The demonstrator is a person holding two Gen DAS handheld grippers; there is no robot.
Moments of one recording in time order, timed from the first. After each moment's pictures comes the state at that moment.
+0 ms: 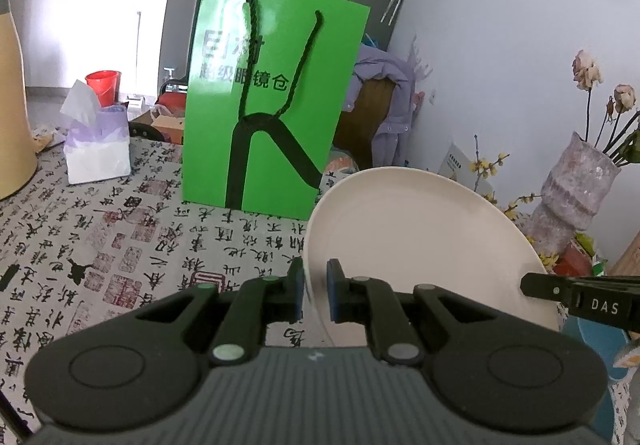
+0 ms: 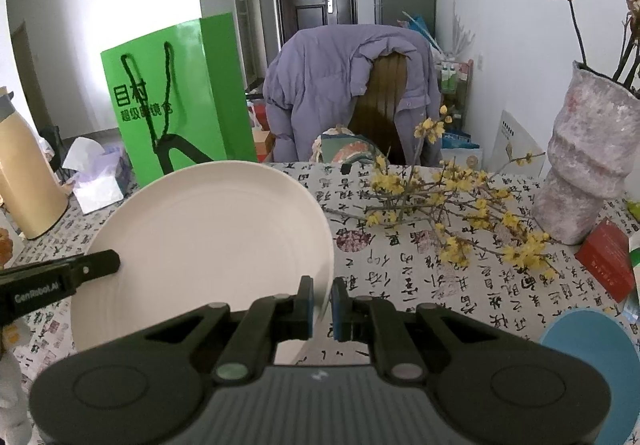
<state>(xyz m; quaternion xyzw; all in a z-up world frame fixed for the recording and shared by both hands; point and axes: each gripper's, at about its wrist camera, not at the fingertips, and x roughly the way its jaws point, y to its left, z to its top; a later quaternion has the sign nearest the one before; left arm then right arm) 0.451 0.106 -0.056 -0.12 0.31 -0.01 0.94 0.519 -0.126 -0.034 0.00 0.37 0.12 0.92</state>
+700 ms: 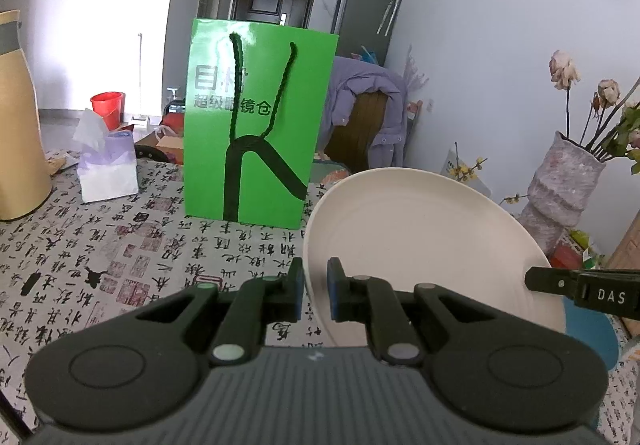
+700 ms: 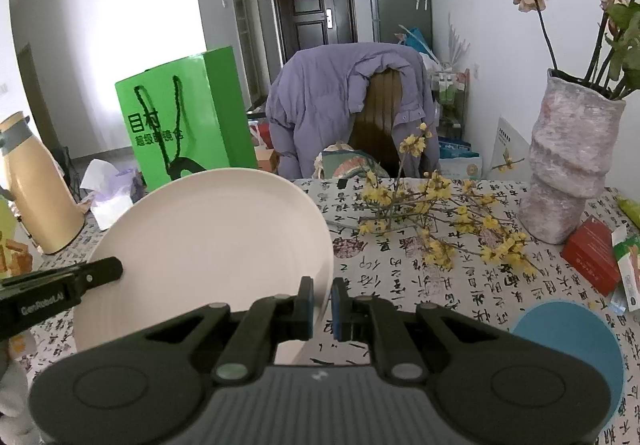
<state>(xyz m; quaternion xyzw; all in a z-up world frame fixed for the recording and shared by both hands) 0.416 0.081 -0.031 -0.10 0.29 0.00 0.95 0.486 -0.153 -0.010 0.02 0.35 0.13 0.93</state>
